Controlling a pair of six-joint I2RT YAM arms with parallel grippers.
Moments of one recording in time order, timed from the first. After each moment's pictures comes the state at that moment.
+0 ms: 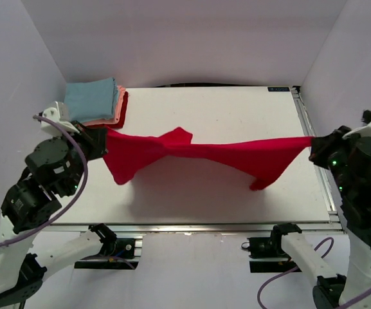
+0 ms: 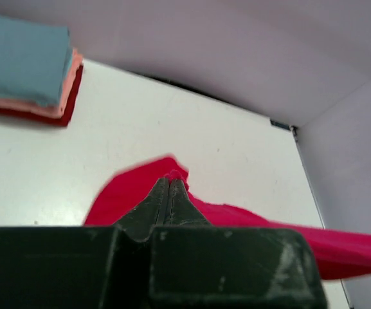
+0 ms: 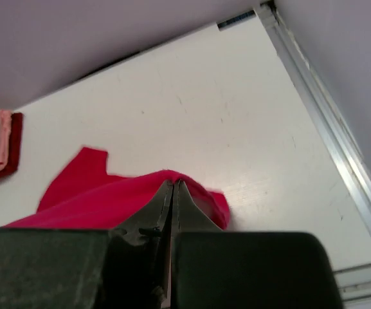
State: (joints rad) left arm -0.75 0.78 1.47 -0.84 -0.65 -0.54; right arm 0.15 0.77 1.60 -1.13 0.22 0.39
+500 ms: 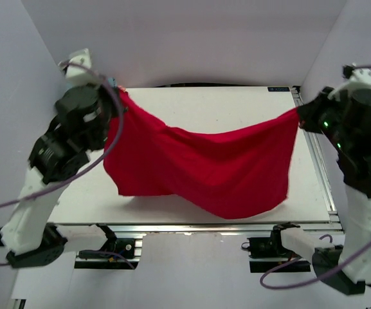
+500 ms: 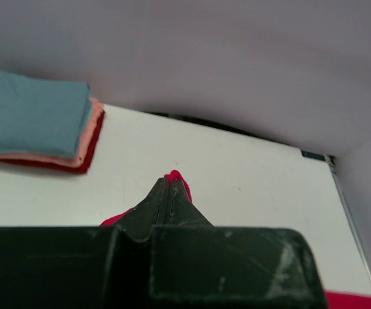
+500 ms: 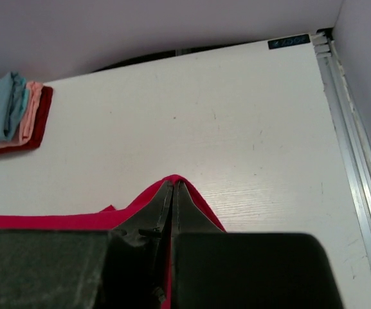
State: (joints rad) left arm -0.75 1.13 1.83 -0.80 -0.74 -0.38; right arm 0.16 1.04 1.90 -1.12 0.06 0.28
